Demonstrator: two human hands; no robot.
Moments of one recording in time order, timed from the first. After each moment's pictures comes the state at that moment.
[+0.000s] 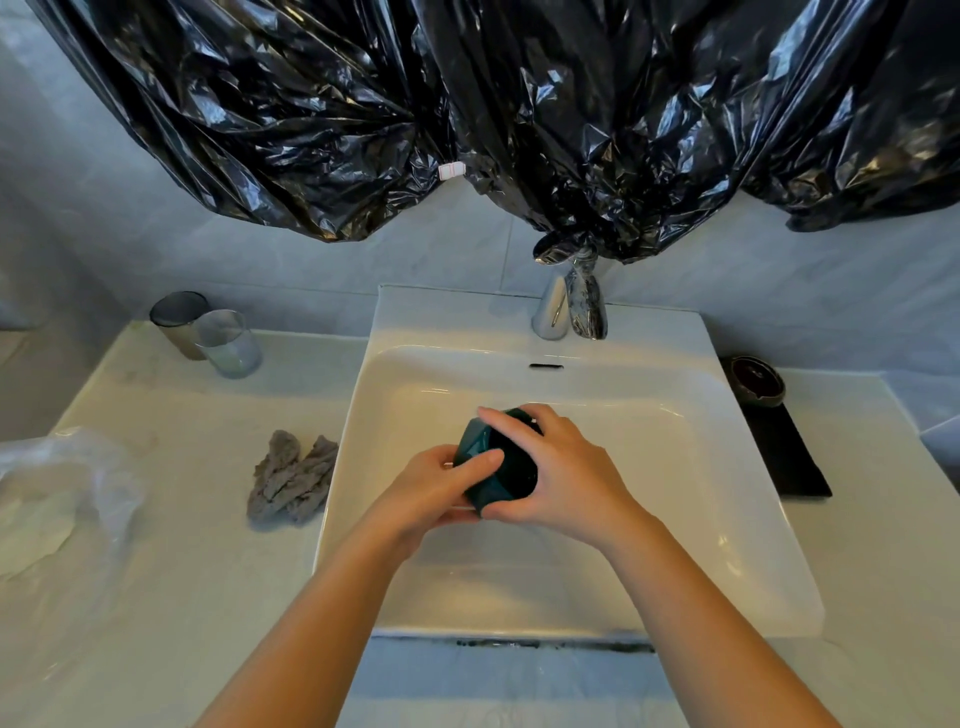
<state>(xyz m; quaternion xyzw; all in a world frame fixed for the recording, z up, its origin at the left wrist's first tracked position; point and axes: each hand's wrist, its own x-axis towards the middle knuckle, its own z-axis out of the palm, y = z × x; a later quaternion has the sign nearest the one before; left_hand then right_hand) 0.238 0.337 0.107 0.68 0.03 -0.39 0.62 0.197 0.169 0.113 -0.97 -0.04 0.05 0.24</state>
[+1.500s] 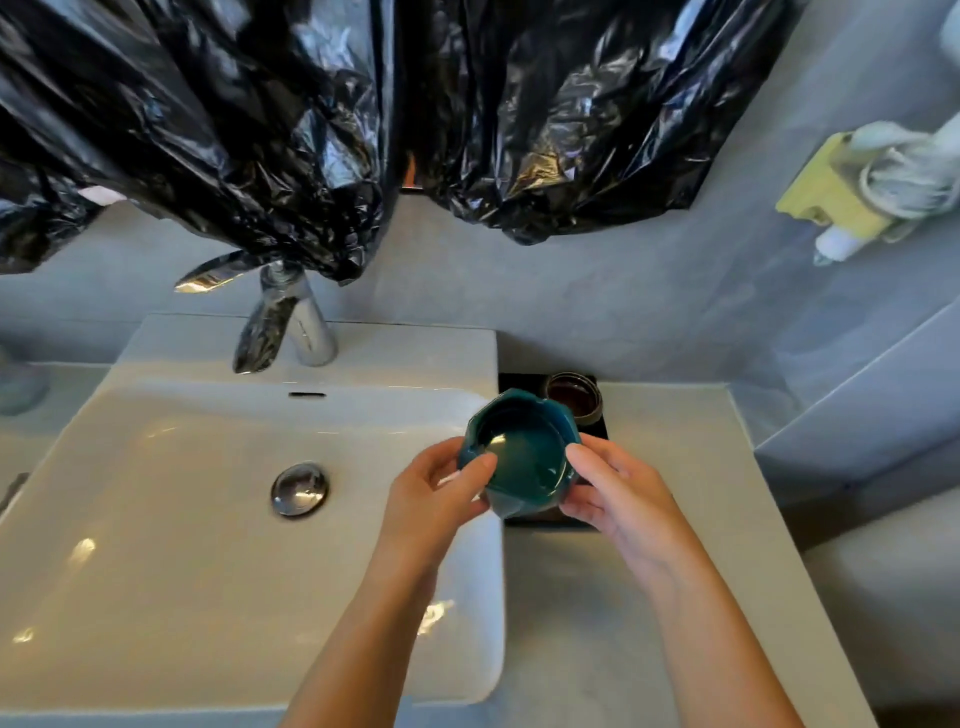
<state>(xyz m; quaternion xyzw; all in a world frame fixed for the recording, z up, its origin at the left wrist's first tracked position) 0.154 0.021 0.127 0.66 0.07 -0.20 0.72 0.107 -0.155 0.132 -0.63 0.26 0.01 0.74</state>
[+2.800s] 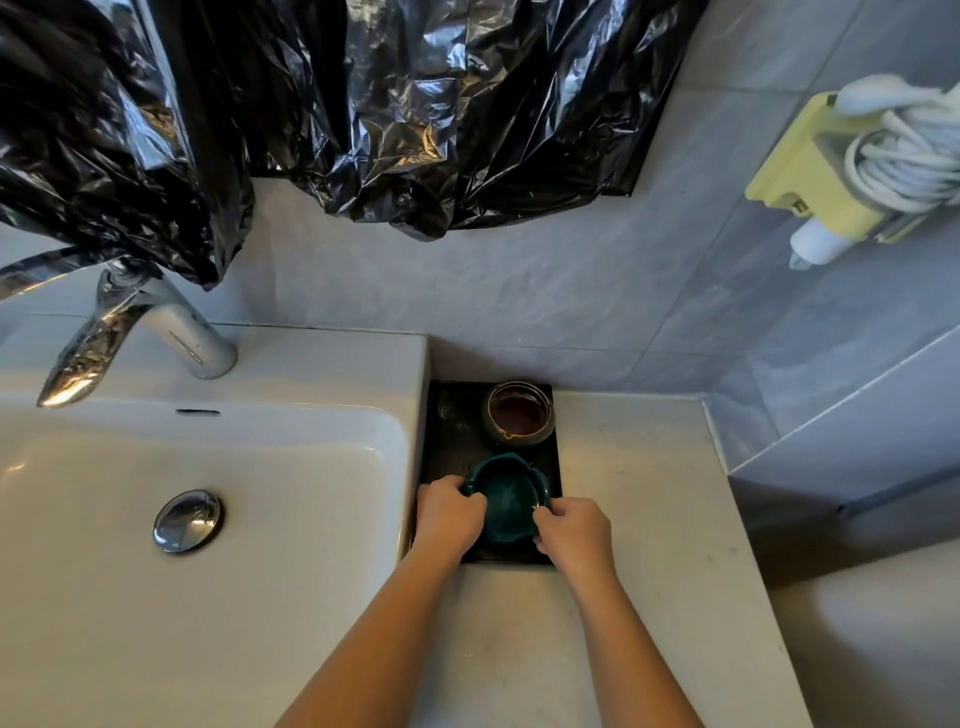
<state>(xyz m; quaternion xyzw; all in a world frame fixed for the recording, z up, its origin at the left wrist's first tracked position) 0.209 -0.120 0.011 0.85 0.12 -0.26 0.44 0.151 -0.245 -0.012 -0.79 0.38 0.05 0.47</state>
